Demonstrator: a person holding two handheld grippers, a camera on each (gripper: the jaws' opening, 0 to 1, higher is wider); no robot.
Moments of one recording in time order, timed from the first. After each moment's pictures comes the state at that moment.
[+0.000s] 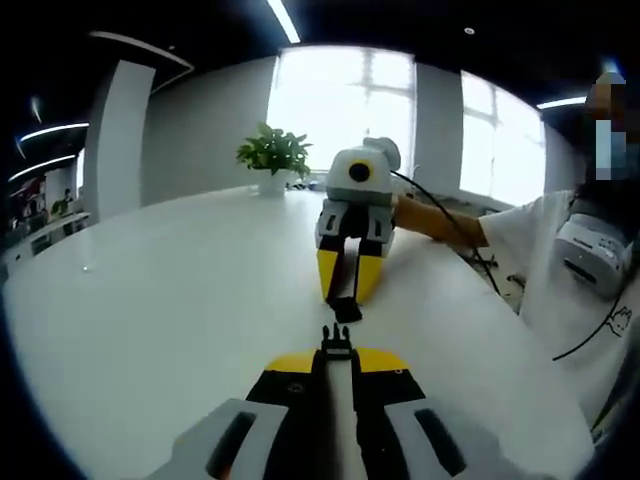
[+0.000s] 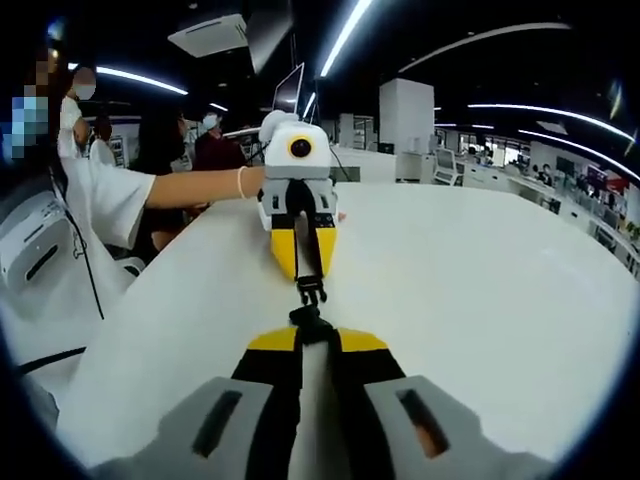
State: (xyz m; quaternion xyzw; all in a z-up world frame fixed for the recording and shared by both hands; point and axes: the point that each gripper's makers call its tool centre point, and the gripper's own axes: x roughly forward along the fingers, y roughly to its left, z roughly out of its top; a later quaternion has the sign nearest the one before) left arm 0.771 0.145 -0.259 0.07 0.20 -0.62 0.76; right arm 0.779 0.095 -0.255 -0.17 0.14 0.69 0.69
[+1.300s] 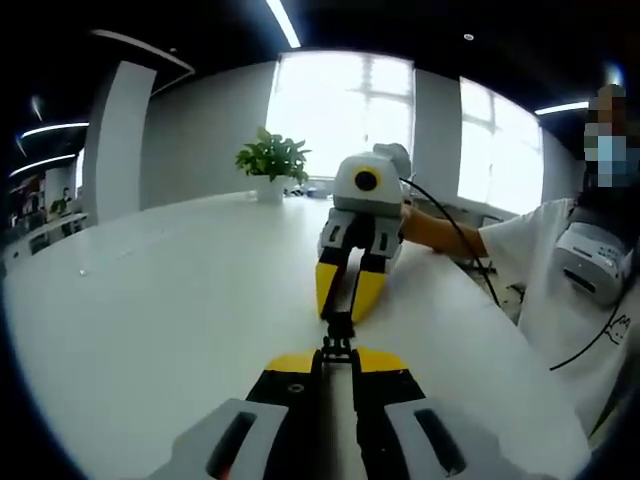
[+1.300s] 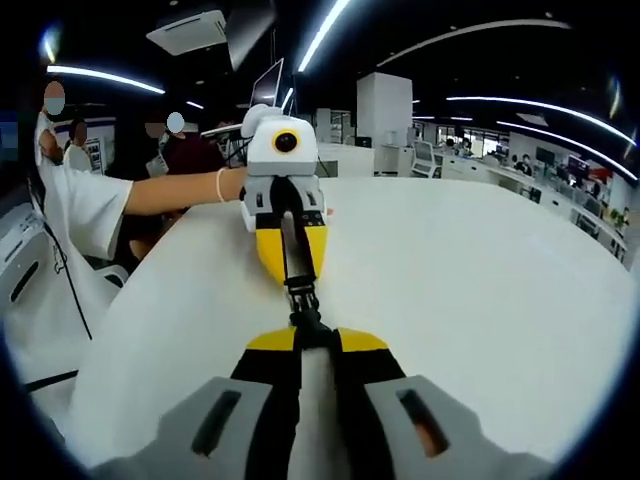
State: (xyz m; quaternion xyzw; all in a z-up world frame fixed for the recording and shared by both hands) left arm 0.771 0.137 -0.252 0.06 0.19 -0.63 0.76; right arm 0.783 0.100 -0.254 -0.16 0.16 0.64 0.73
